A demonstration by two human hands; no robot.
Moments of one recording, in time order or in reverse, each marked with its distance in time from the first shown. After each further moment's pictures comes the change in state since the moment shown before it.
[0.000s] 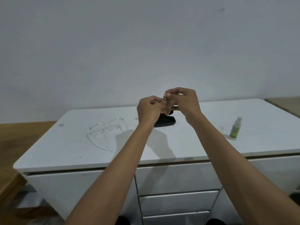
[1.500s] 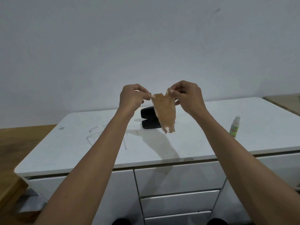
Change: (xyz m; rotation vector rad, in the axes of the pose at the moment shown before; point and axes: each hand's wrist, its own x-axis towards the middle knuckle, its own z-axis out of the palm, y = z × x) left_hand 0.034 0.029 -0.050 0.102 -0.051 0.020; right_hand 0.015 -0.003 -0.018 -0.205 0.043 -0.236
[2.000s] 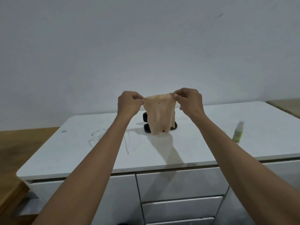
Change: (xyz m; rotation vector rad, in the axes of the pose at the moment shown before) left_hand 0.023 -0.025 -0.008 0.229 0.098 0.081; right_hand 0.019 0.021 0.011 -0.105 0.084 0.105
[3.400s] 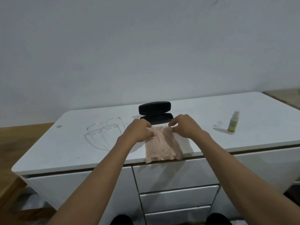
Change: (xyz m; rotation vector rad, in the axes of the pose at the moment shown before) left_hand -0.057 -0.062 0.052 0.588 -0.552 0.088; right_hand -0.053 0.078 0.006 -0.640 -0.508 0.025
